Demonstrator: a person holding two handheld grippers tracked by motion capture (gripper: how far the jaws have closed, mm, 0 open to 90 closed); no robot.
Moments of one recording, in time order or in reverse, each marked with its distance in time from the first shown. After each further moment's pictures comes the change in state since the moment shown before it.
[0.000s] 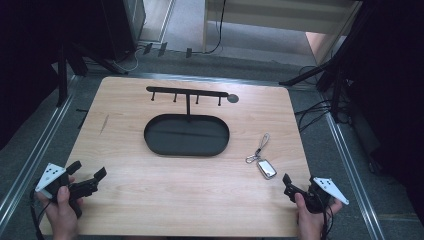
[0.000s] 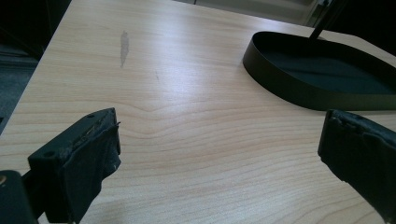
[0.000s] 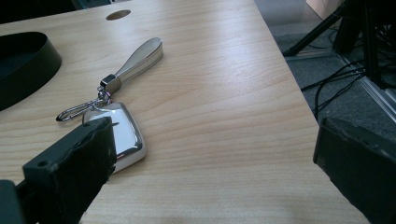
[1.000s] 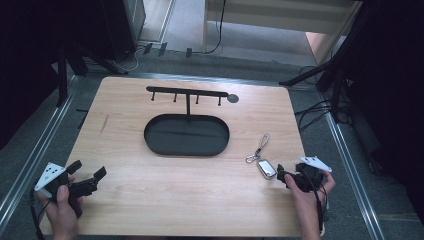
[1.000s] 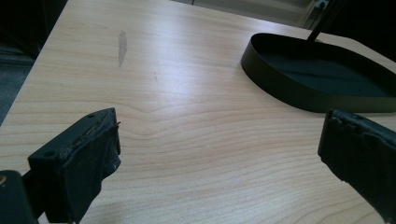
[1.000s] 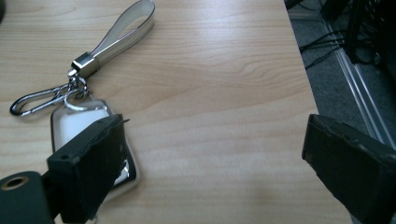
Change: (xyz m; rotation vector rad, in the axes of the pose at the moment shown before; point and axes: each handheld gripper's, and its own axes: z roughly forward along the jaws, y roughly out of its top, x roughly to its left) left arm 0.002 0.001 0.001 -0.002 -0.014 -0.012; right arm 0.026 0.042 0.038 0.266 -0.114 -0.141
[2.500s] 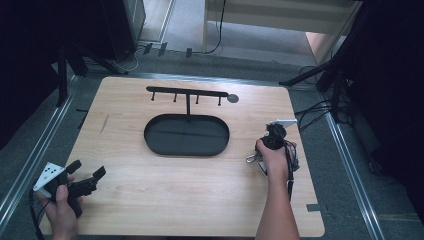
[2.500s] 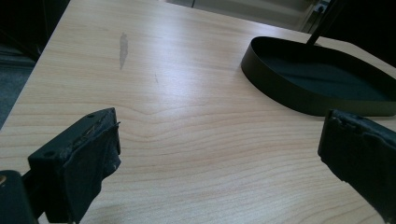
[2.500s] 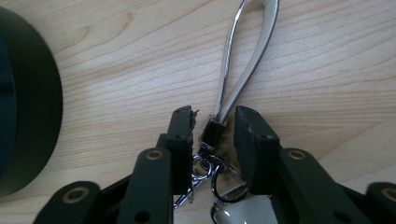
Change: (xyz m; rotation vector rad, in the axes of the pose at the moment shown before) left arm 0.001 0.000 0.000 -0.011 -0.004 -0.007; right arm 0.075 0.094 0.073 0.498 0.053 0.287
